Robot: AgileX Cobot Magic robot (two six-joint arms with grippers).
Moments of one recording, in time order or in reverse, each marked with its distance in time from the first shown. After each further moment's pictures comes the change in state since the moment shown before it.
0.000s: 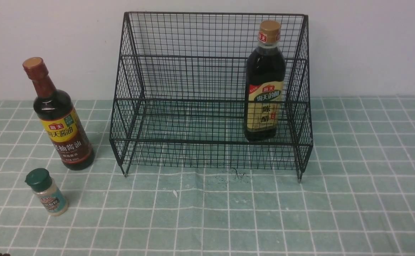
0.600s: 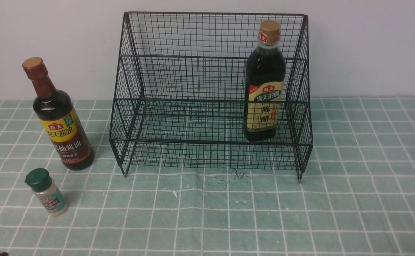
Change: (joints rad) right arm 0.000 0.000 0.000 0.000 0.000 0.000; left arm 0.000 0.000 0.001 0.020 -0.031 0.001
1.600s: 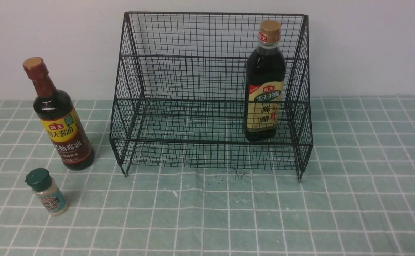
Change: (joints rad) right arm 0.000 0.000 0.000 0.000 0.000 -0.001; left arm 0.000 0.204 -0.467 -0.205 -0.112 -0.084
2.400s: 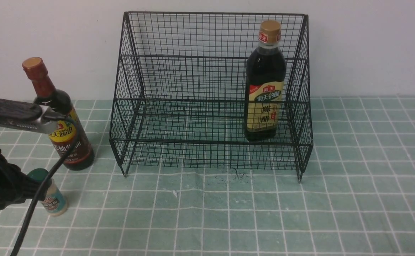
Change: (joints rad) right arm 0.000 0.000 0.000 0.000 0.000 0.000; left arm 0.000 0.977 -0.416 0.233 0.656 0.087
